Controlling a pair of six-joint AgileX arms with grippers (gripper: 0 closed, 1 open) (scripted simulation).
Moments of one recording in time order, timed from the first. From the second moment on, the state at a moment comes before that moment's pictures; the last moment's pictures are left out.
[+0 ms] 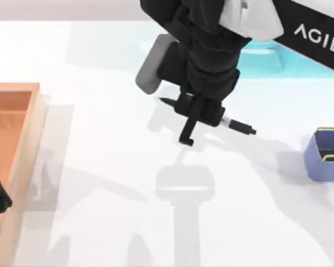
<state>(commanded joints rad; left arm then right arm) 0.00 0.00 0.00 0.00 0.00 0.00 0.75 2.08 1.98 -1.32 0.16 -0.41</state>
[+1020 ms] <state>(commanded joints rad) 0.00 0.00 0.00 0.00 0.00 0.00 0.58 1.96 1.64 -0.84 -0.15 -0.32</state>
